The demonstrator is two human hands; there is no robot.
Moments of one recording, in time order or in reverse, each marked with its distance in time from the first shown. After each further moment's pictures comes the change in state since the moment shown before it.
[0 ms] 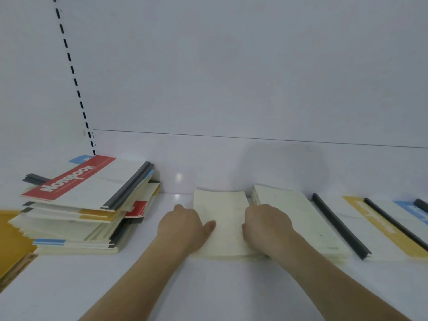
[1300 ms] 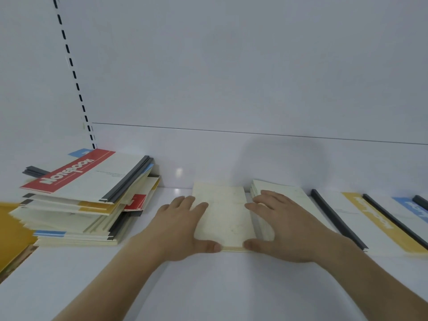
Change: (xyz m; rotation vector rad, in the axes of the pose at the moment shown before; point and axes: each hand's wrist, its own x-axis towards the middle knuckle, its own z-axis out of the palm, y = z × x) left_hand -0.030 -0.020 -0.019 0.032 -0.060 0.367; right_hand -0.021 0.063 -0.002 0.007 0.007 -0.386
